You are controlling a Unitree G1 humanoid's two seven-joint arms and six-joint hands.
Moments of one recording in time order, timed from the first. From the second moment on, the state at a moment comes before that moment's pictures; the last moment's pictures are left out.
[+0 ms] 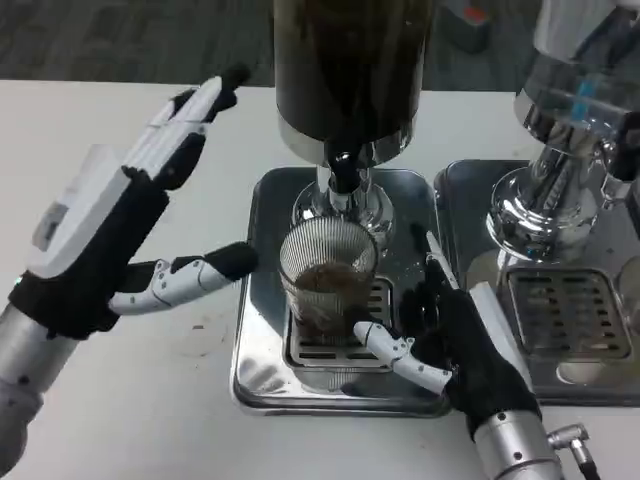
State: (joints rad) left arm -0.18 0.53 0.06 0.49 0.35 -1.04 0.03; right arm 0.09 -0.05 0.28 0.07 -0.33 -0.08 -0.13
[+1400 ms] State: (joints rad) left arm -0.11 0.55 -0.03 0.85 0.44 -0.97 0.18; right arm -0.04 0.00 0.26 0.27 -0.25 -0.20 -0.06
